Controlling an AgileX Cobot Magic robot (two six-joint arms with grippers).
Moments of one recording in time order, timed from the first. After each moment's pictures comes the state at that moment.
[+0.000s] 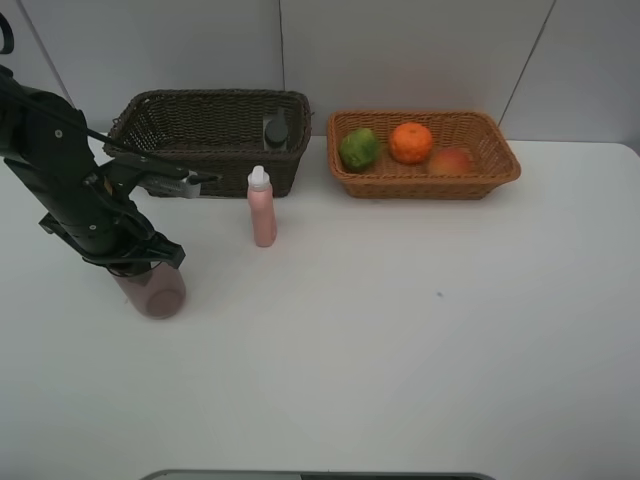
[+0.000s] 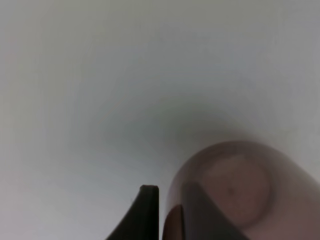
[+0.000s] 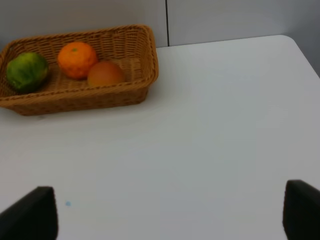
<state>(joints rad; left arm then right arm) -0.32 1.80 -0.82 0.05 0.46 -0.03 -0.09 -0.01 -0.53 -0.03 1.06 0.02</state>
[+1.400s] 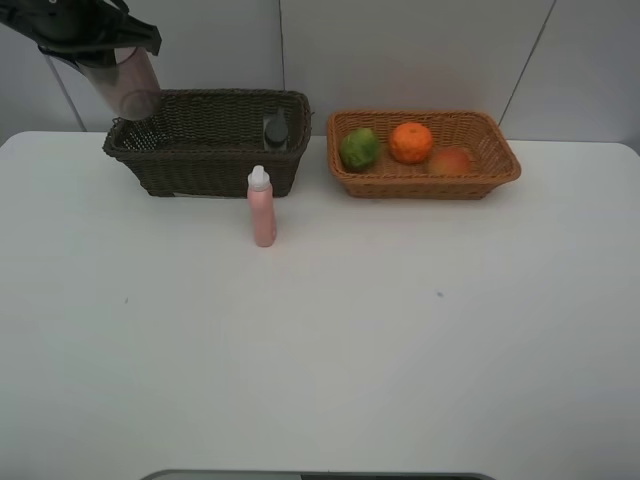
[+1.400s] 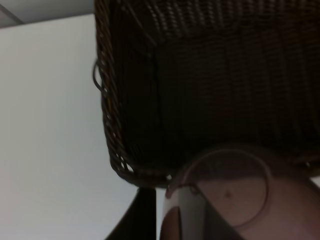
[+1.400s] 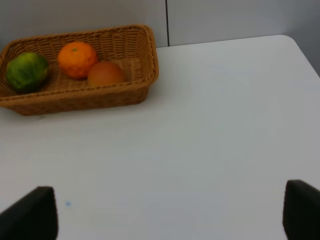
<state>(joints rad) -0.26 1.76 -1.46 0.35 0.76 -0.28 -0.09 -0.01 -0.53 -0.03 1.06 0.02</state>
